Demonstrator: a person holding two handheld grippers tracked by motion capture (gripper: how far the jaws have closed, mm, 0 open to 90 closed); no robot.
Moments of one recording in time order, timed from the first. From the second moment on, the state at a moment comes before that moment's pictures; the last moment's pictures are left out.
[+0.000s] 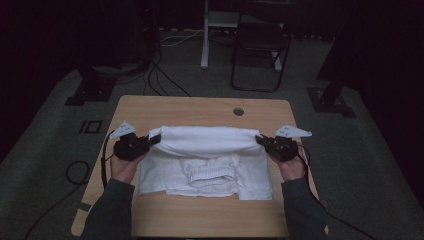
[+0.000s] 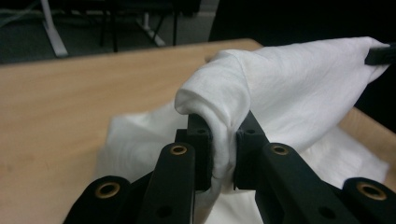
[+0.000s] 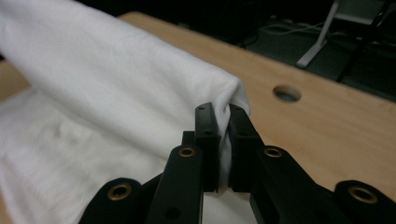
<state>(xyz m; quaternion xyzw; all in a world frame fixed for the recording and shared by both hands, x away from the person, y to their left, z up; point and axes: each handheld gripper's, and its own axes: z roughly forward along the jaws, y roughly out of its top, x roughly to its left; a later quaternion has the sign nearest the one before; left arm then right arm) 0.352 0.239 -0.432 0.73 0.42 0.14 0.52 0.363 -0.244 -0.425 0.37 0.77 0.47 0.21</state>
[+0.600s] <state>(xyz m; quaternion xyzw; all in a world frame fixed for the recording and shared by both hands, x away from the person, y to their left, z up) 0.328 0.235 -0.433 0.73 0.42 0.16 0.51 0.320 -0.250 -0.447 0.38 0.76 0.50 0.18</state>
